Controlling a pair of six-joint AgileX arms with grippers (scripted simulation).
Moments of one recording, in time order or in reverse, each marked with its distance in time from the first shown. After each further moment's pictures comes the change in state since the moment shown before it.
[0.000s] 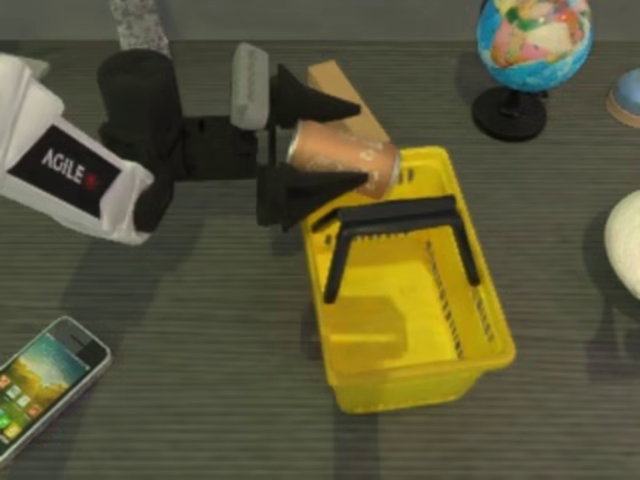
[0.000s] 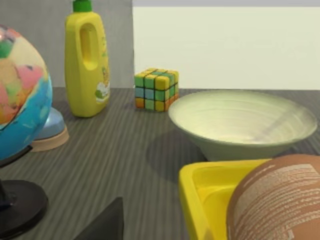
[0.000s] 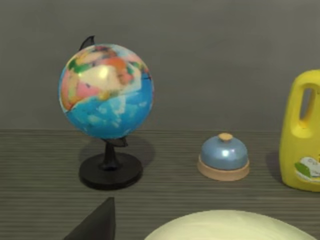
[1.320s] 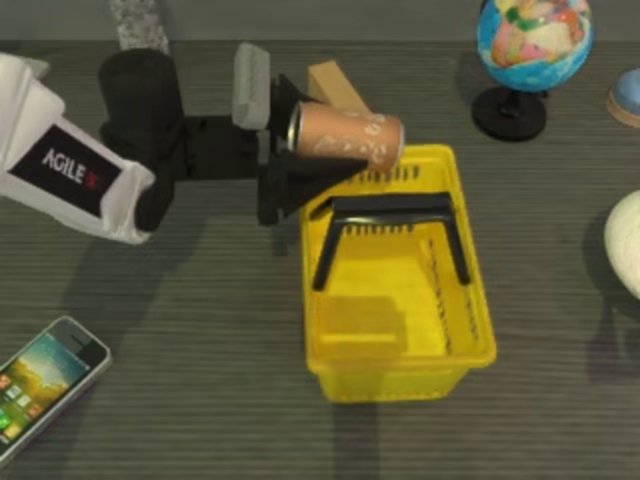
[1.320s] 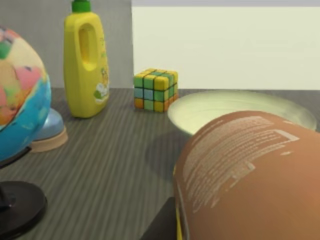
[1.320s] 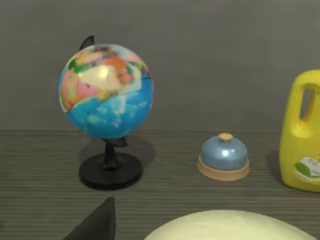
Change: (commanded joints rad) left arm 0.000 0.000 0.000 0.000 0.000 0.000; right arm 0.000 0.000 0.000 0.000 0.000 0.000
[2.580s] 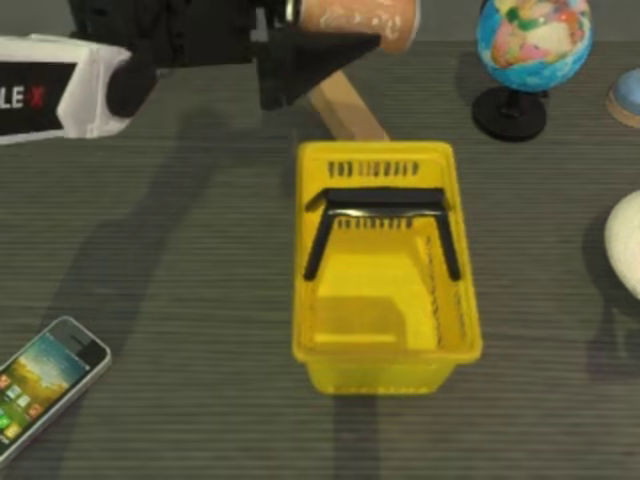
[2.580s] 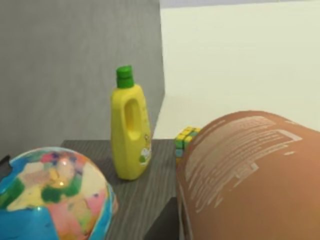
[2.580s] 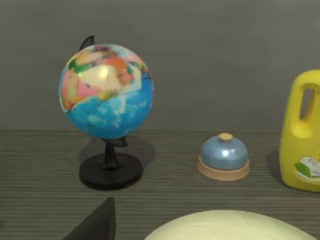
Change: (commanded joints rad) left arm -0.013 -0.237 0.184 -0.431 -0.070 0.073; right arm 0.000 0.000 0.000 0.000 0.000 0.000
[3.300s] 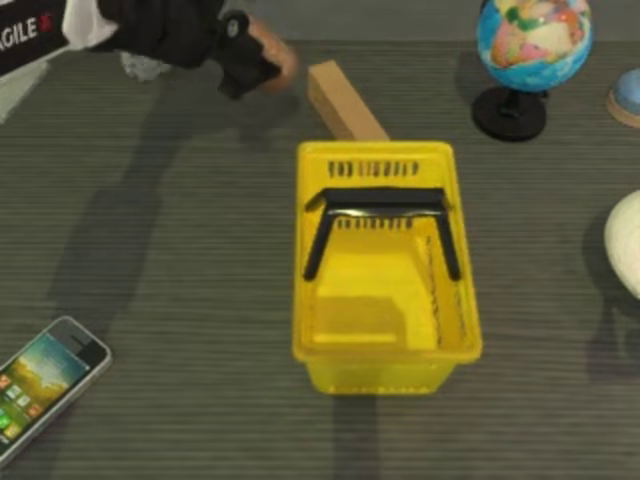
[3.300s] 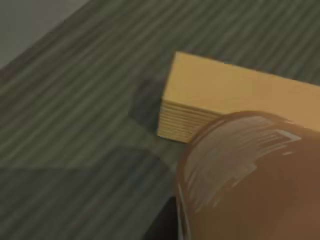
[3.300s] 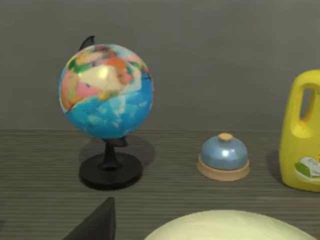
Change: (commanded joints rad) left arm 0.103 0.322 0.580 -1.059 -0.606 0.363; right arm 0.000 0.000 0.000 0.000 0.000 0.000
